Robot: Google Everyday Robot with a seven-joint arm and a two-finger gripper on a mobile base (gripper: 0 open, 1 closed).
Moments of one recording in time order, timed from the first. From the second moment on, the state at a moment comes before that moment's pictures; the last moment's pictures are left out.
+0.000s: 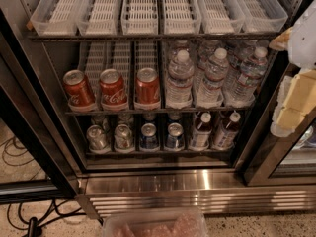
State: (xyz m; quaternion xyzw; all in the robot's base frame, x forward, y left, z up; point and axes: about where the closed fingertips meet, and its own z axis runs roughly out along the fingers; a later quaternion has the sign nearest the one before) arm 0.438 -0.217 0.976 -0.60 0.78 -0.03 0.16
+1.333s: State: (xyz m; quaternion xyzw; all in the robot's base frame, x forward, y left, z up) arm 0.416 -0.125 0.907 -0.60 0.77 0.06 0.23
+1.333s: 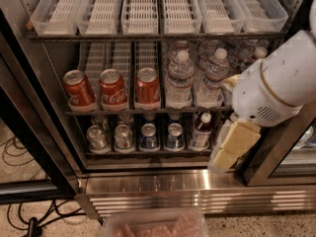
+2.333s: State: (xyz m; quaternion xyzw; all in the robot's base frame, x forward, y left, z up) arm 0.406 -0.095 0.887 -0.60 0.75 0.09 0.25
